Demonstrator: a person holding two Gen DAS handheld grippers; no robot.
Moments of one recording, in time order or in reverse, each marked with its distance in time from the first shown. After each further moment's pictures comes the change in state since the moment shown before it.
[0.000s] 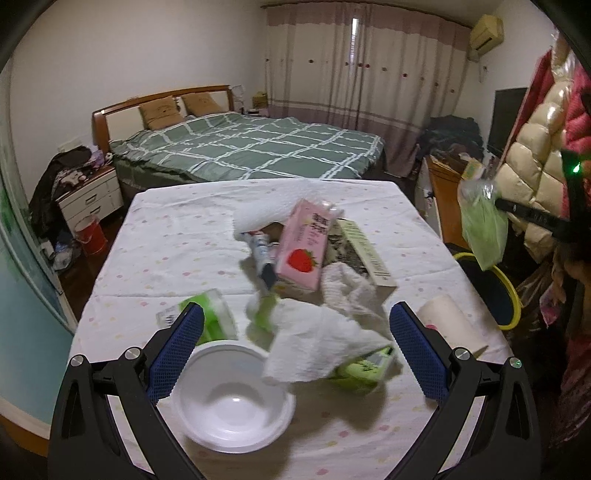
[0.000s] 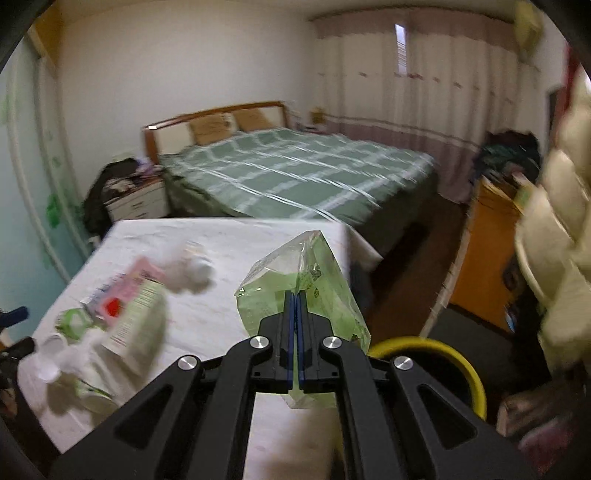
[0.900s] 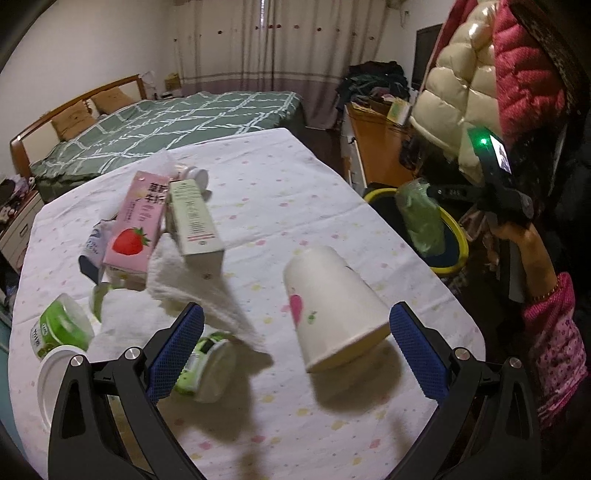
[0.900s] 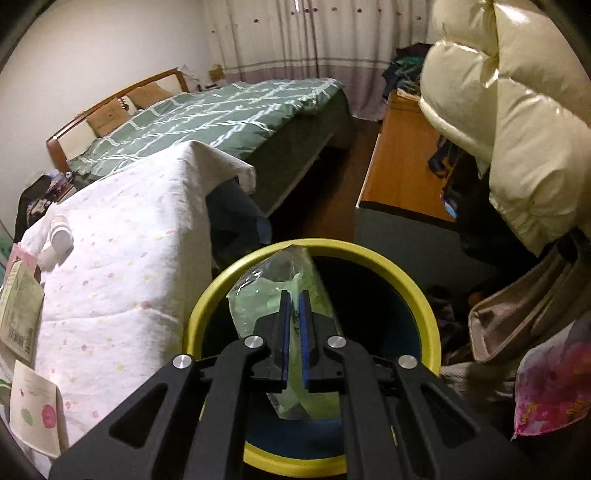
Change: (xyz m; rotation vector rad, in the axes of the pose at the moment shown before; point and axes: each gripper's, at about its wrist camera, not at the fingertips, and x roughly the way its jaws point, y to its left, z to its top) left arm 0.047 -0.121 -0.021 0.217 0.133 -0.239; right arm 0.055 -0.119 -0.081 0.300 0.177 -0.139
